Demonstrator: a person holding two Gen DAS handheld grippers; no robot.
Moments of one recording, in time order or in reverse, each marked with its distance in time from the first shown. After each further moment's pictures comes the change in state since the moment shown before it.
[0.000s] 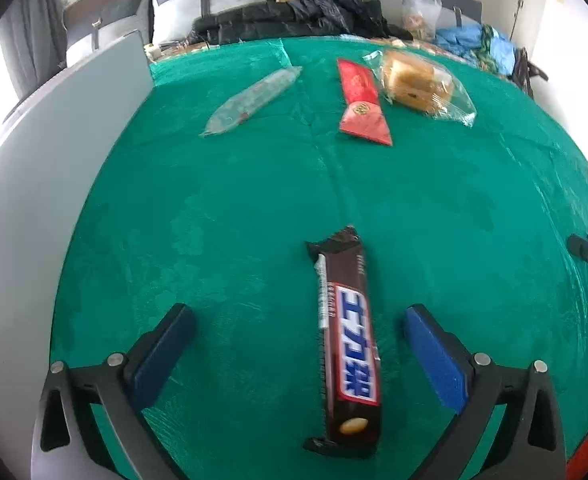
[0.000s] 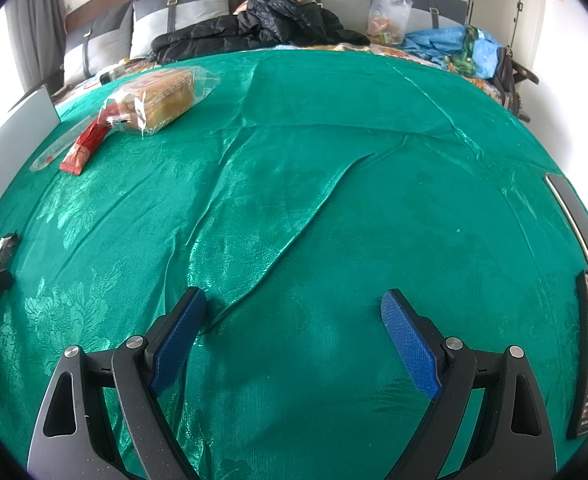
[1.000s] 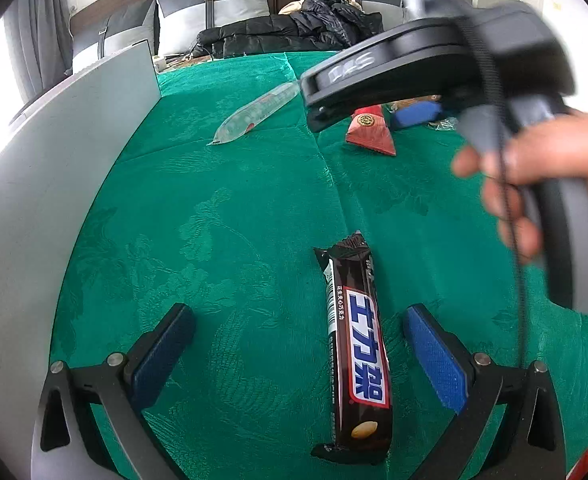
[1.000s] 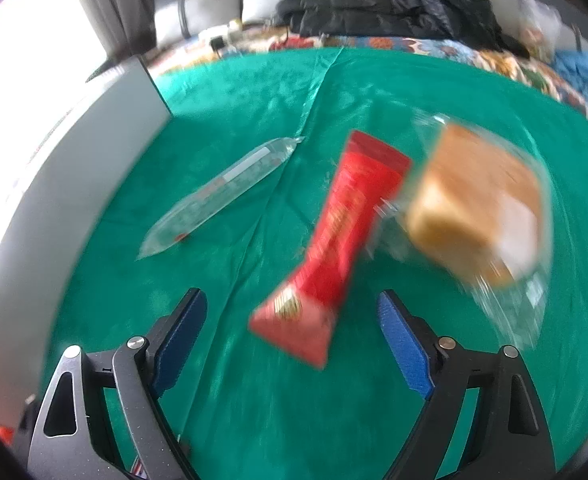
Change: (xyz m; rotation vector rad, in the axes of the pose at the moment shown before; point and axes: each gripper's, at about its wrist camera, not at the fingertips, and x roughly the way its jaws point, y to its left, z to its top) left arm -0.001 0.002 -0.005 -0.005 -0.040 0.005; right arm 0.096 0.224 0.150 -0.180 0.142 0.316
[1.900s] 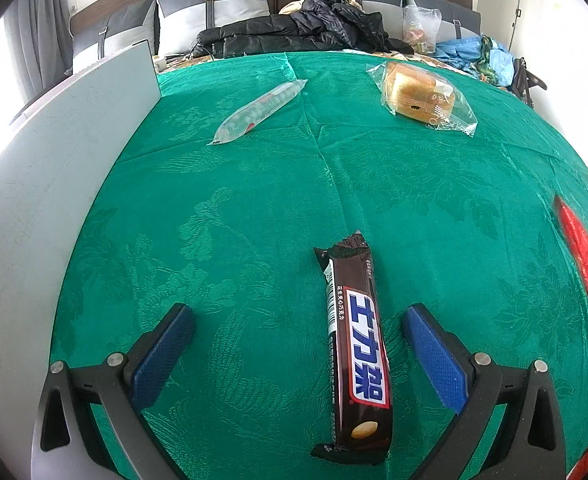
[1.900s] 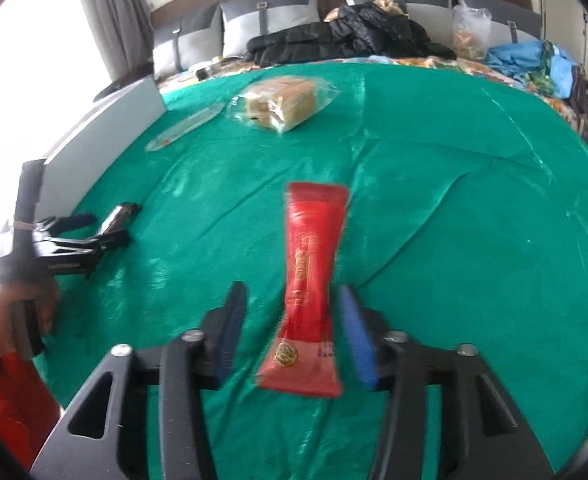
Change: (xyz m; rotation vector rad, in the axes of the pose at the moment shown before) left arm 0.000 0.000 -0.001 -0.001 0.000 0.000; right arm -0.151 -0.114 -0.196 0.042 -0.157 -0.021
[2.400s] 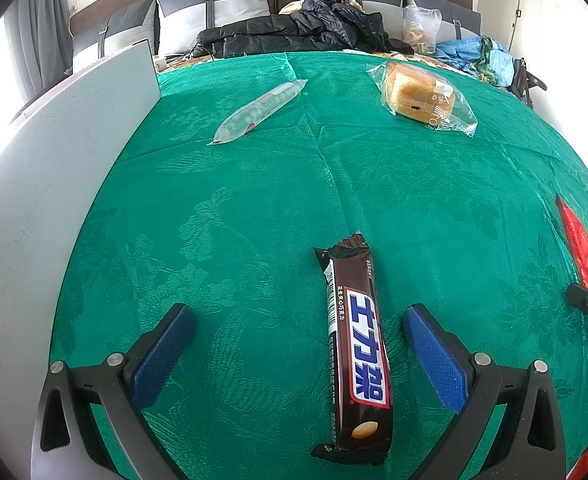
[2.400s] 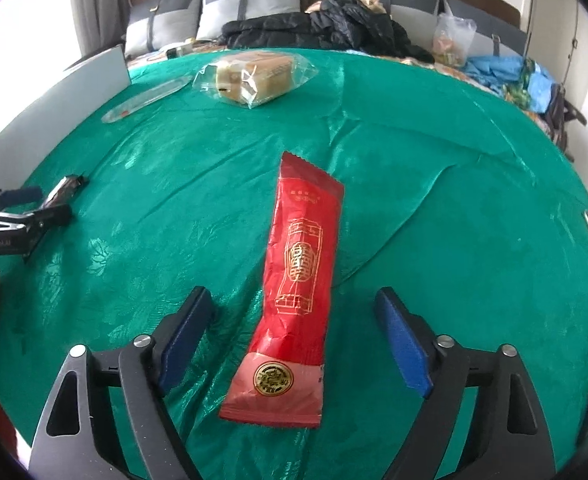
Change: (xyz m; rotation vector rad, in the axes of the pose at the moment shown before) left arm 0.000 0.000 0.000 0.000 0.000 0.000; right arm 0.021 0.007 -0.014 -0.052 0.018 -0.162
